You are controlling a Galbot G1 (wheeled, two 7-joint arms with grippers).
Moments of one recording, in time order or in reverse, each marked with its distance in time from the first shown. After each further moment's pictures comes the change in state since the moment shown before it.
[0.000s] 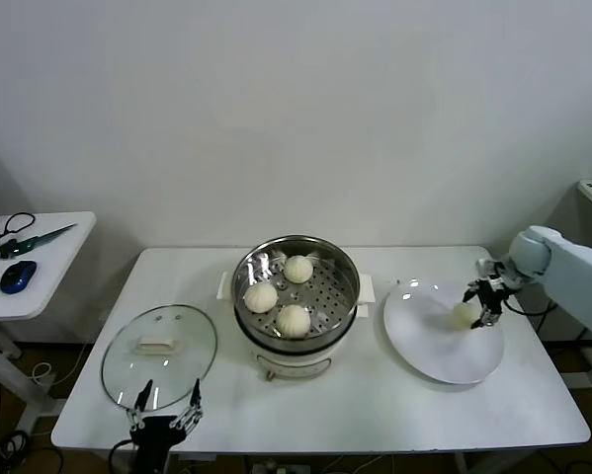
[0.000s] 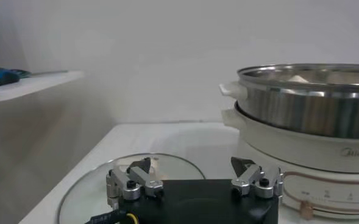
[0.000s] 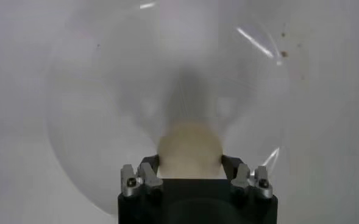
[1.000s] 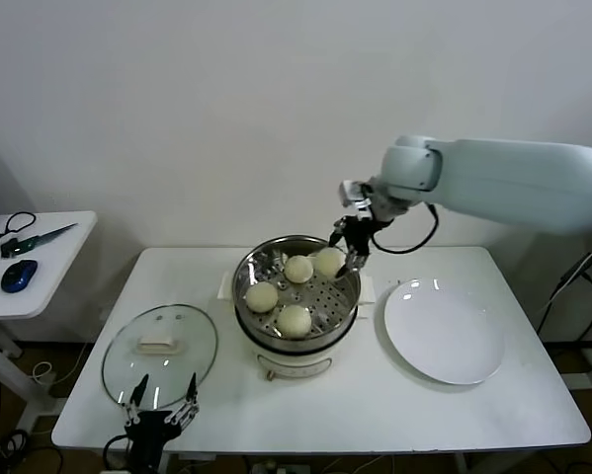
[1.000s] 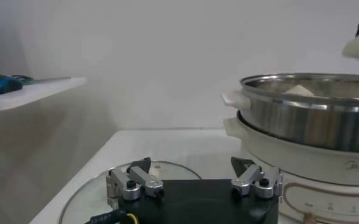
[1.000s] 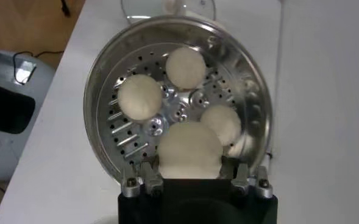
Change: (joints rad) left arm 0.001 0.017 -0.018 -0.026 -0.028 0.008 0.003; right arm 0.528 0.352 -0.440 0.467 0.588 -0.313 0.201
